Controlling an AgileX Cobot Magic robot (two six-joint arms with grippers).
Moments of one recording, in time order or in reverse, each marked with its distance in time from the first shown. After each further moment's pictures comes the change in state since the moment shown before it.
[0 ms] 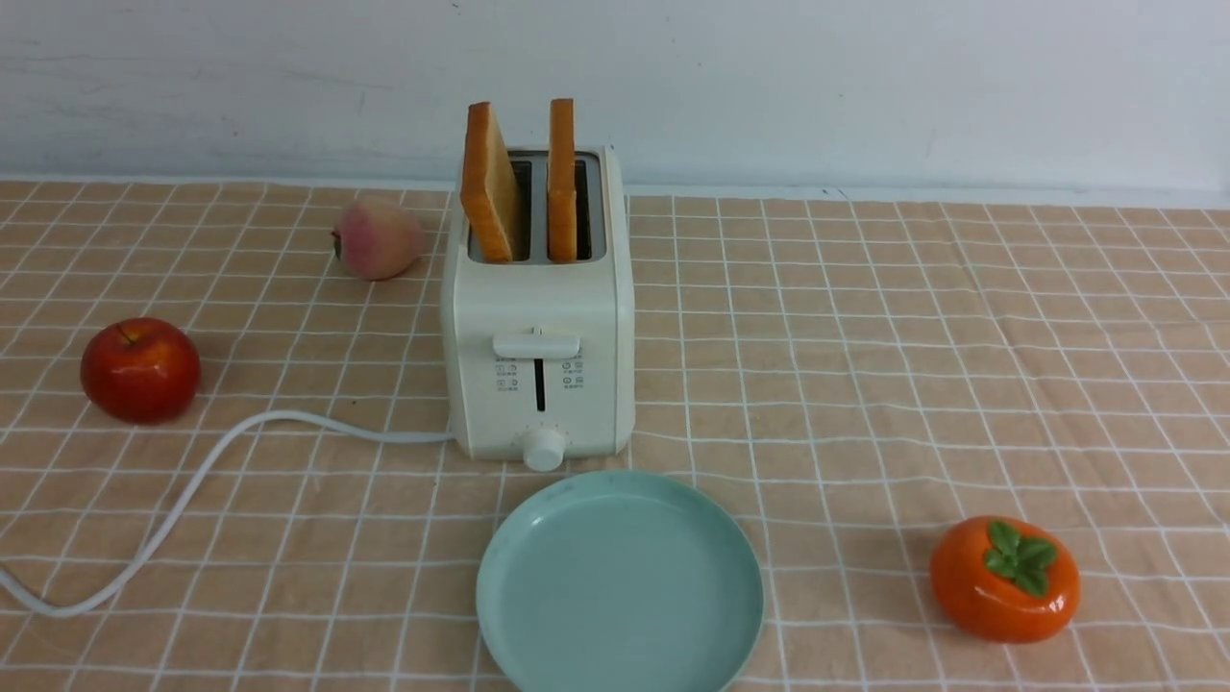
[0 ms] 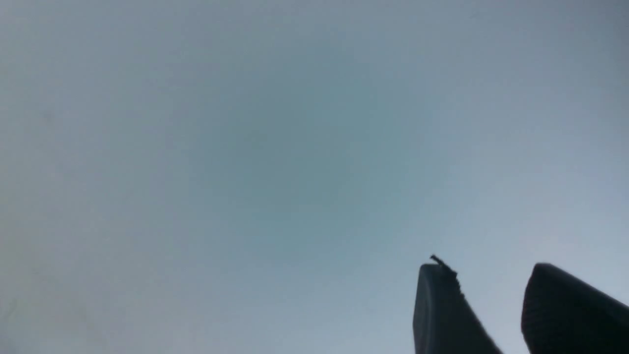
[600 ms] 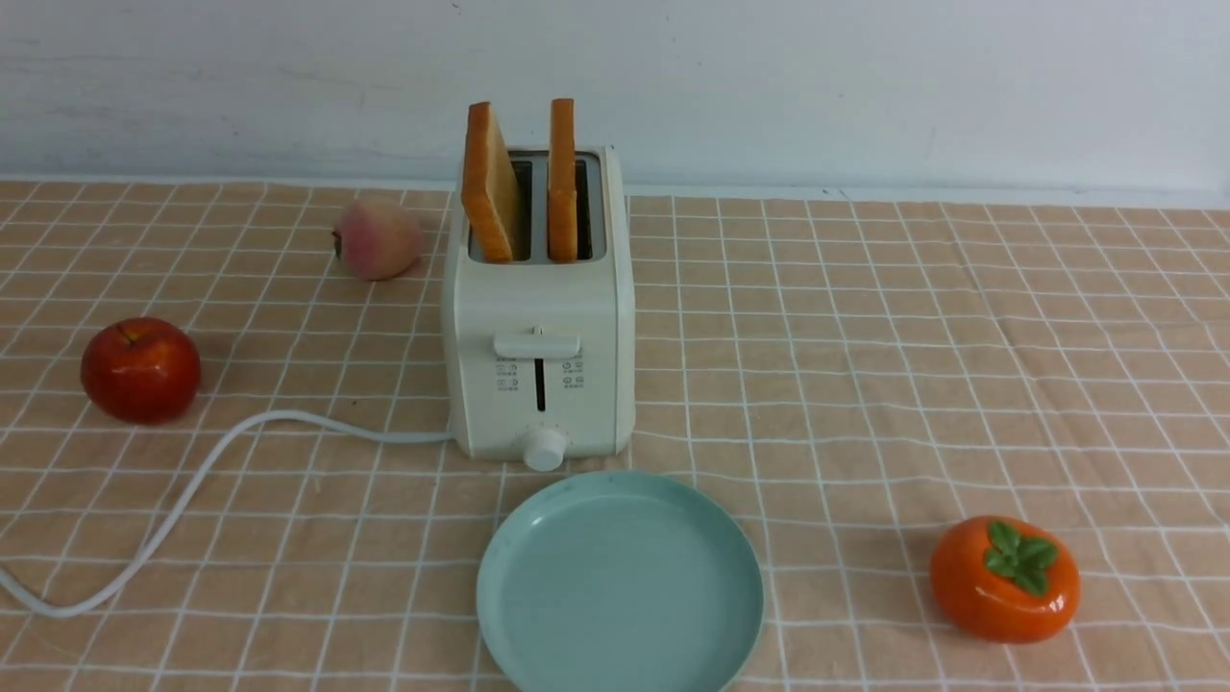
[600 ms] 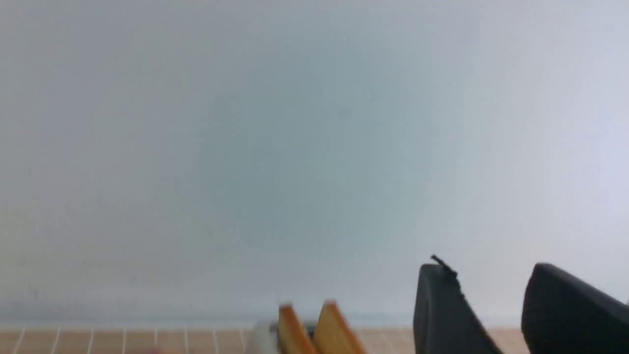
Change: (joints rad) right arm 0.000 0.708 -0.854 -0.136 0.907 0.003; left arm 0.000 0.694 -0.902 0.101 0.882 0.412
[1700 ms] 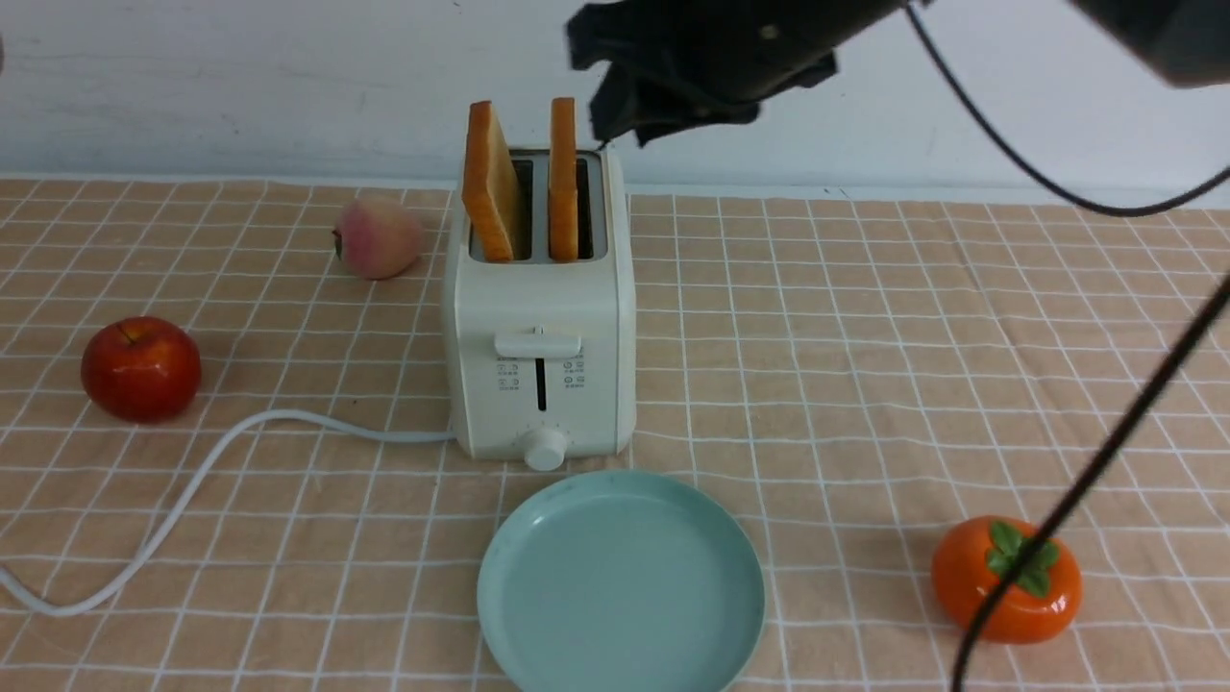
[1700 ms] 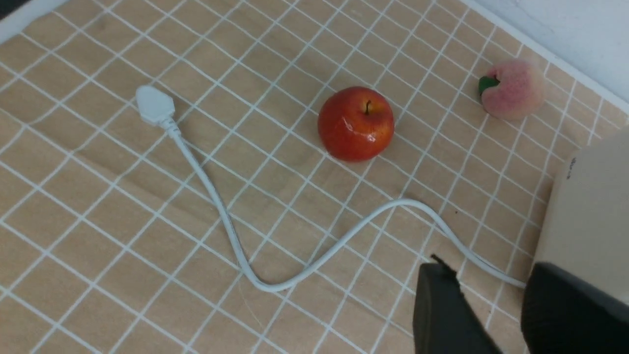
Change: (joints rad) right arm 0.507 1.153 -0.967 0.224 0.413 -0.160; left arm 0.000 0.244 -0.087 0.767 0.593 -0.946
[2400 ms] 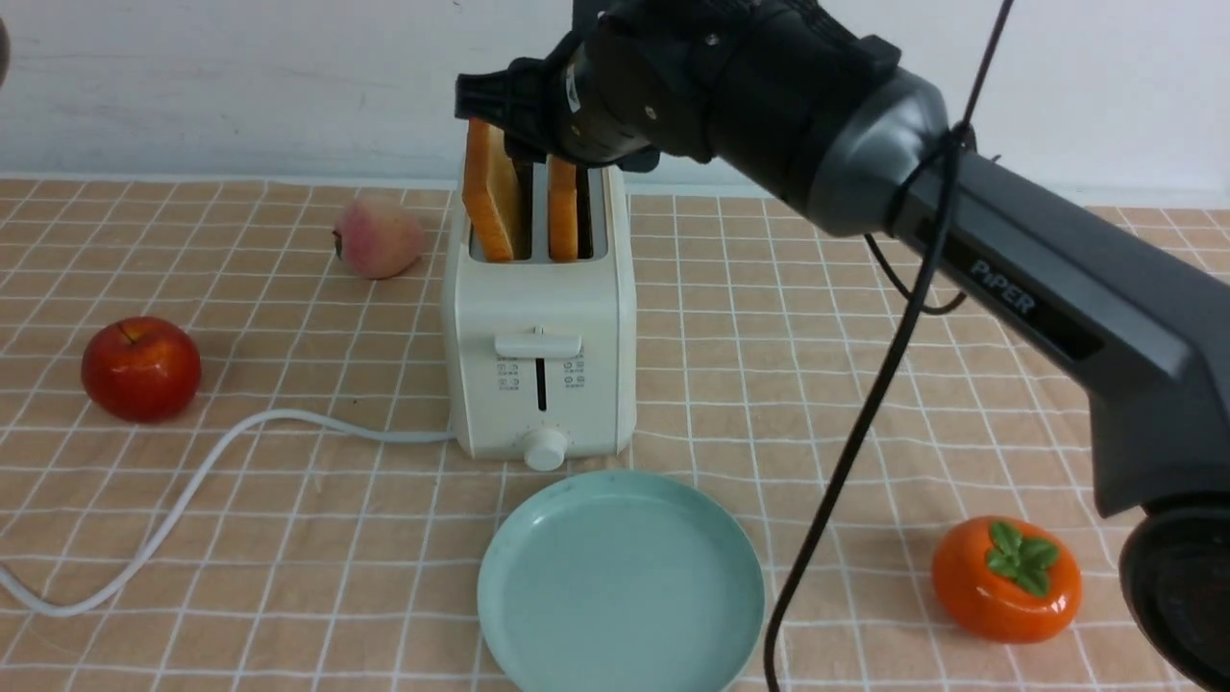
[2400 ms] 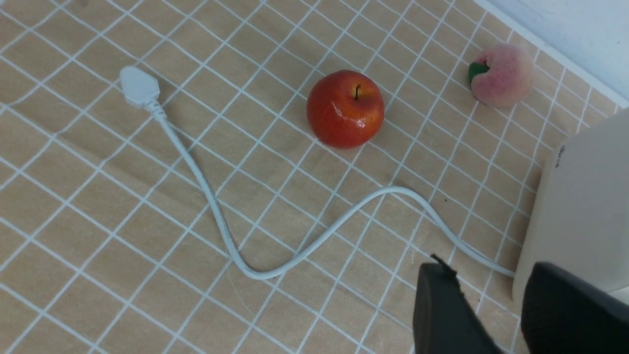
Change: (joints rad) right arm 0.091 0.218 -0.097 -0.539 -0.200 0.550; left arm 0.000 0.000 0.000 -0.020 0.003 0.003
